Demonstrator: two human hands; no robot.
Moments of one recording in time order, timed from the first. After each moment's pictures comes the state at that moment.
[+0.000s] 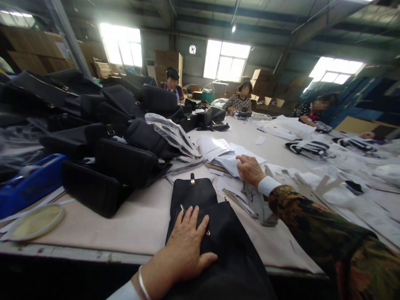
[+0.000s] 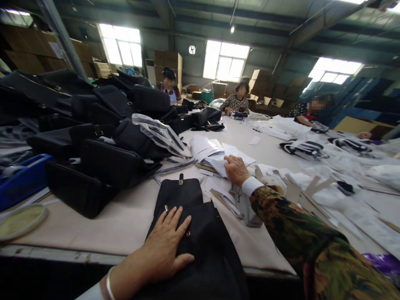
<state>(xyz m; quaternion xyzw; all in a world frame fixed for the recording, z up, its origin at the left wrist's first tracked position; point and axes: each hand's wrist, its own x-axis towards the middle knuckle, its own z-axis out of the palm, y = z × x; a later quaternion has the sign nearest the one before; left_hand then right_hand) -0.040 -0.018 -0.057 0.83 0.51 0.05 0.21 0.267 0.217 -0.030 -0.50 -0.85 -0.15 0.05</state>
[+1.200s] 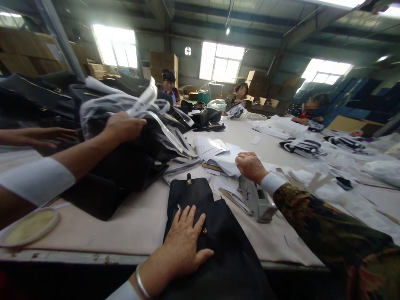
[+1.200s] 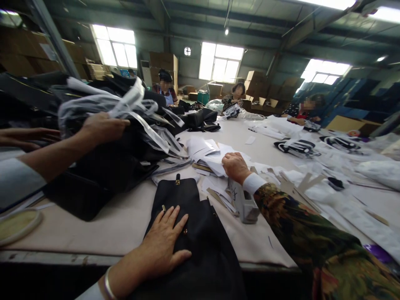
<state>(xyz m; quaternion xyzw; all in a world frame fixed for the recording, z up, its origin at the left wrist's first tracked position) -0.034 -0.016 -0.042 0.83 0.53 0.00 0.20 0.259 0.193 0.020 -0.52 -0.84 -0.15 0.02</state>
